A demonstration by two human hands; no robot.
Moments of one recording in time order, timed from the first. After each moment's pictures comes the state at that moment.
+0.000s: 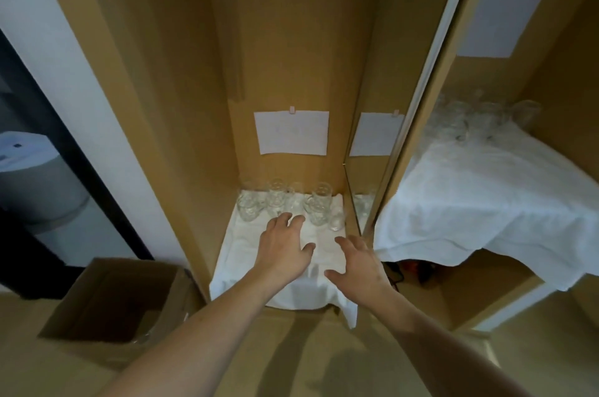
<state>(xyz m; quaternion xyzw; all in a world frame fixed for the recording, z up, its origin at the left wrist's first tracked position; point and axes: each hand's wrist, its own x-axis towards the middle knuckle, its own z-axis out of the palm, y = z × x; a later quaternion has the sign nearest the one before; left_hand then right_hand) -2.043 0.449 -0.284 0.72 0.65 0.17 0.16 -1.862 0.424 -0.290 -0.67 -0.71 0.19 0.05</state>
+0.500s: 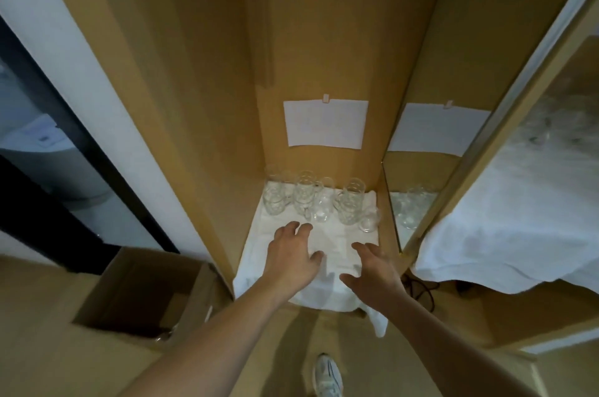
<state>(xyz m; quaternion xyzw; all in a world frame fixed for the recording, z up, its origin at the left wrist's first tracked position) -2.081 0.497 -0.319 0.69 0.69 0.14 0.19 -1.889 0.499 -0.334 -0.67 -0.70 0.26 0.04</state>
